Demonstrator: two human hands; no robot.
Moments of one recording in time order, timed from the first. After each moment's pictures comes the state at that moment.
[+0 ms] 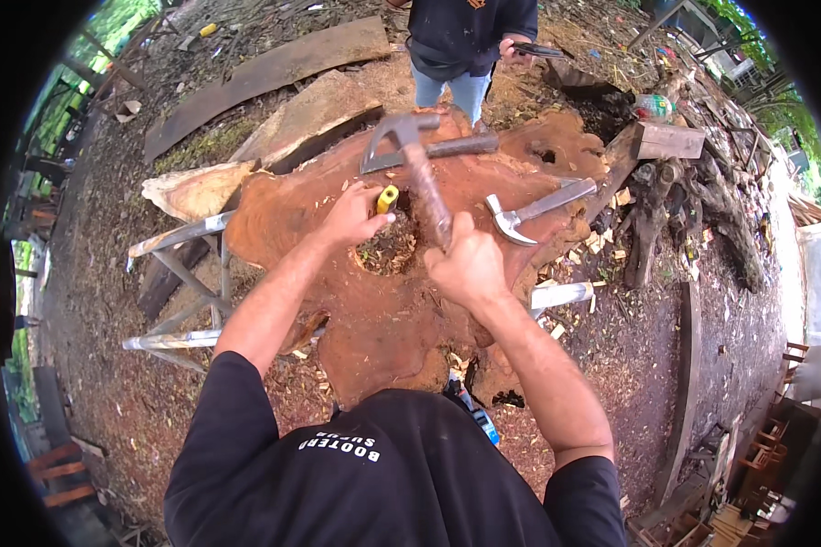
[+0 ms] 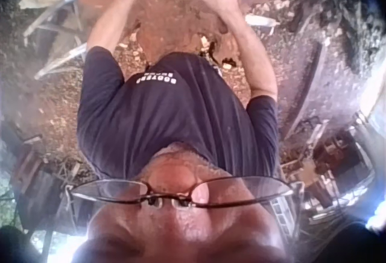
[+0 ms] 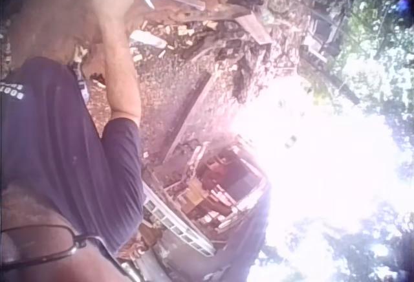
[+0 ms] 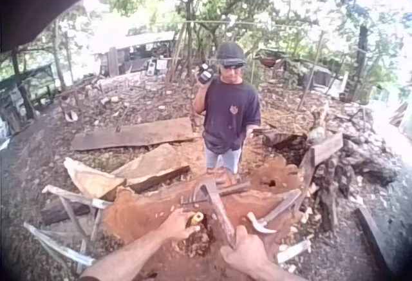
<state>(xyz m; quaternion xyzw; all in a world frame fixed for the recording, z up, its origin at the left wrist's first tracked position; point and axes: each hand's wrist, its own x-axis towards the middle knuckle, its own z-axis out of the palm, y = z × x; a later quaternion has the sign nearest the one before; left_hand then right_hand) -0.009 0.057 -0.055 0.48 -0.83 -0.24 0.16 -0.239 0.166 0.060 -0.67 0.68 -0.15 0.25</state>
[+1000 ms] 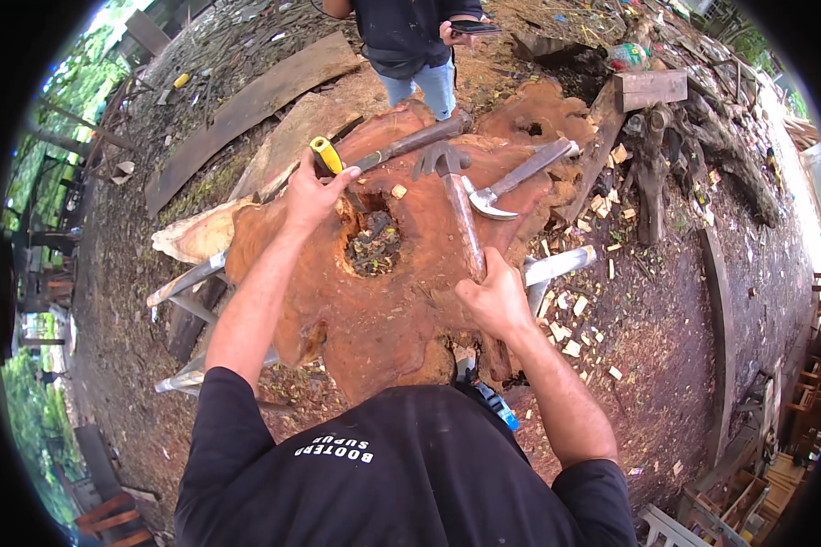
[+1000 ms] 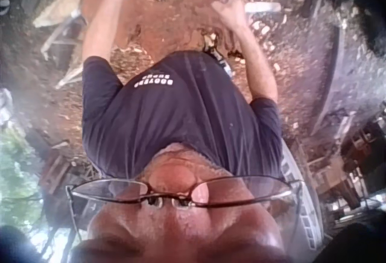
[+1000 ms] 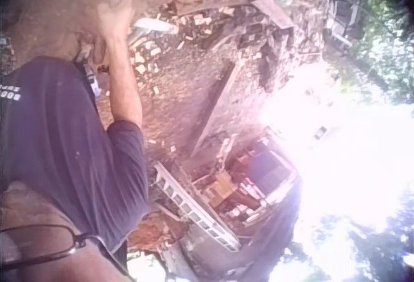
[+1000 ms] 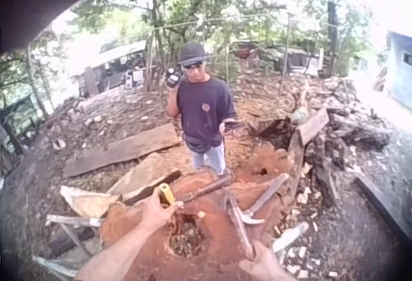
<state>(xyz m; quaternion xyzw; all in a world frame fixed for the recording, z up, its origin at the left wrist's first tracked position) -0.025 0.023 0.000 0.53 -0.72 -0.21 0.39 -0.302 0.240 0.018 -0.48 0.68 -0.34 0.43</state>
